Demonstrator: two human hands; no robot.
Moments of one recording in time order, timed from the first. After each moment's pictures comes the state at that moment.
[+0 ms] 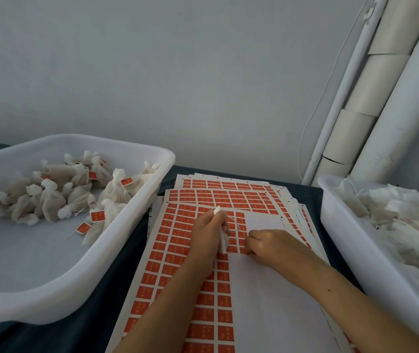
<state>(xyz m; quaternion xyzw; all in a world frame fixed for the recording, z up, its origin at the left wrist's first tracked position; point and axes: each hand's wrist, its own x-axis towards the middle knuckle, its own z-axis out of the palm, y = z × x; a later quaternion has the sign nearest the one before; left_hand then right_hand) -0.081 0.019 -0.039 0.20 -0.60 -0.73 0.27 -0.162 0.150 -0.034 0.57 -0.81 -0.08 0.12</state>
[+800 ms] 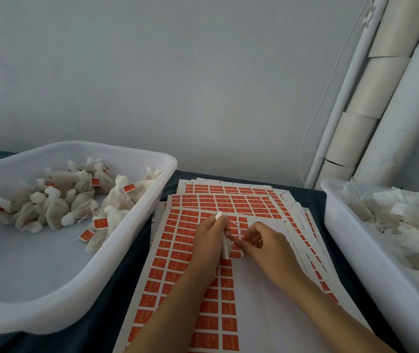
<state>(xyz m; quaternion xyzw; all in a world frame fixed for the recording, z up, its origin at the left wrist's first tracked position) -0.082 0.018 -0.042 0.22 -0.59 -0.73 0.27 -0.144 0.126 -0.044 0.33 -0.88 0.34 0.04</state>
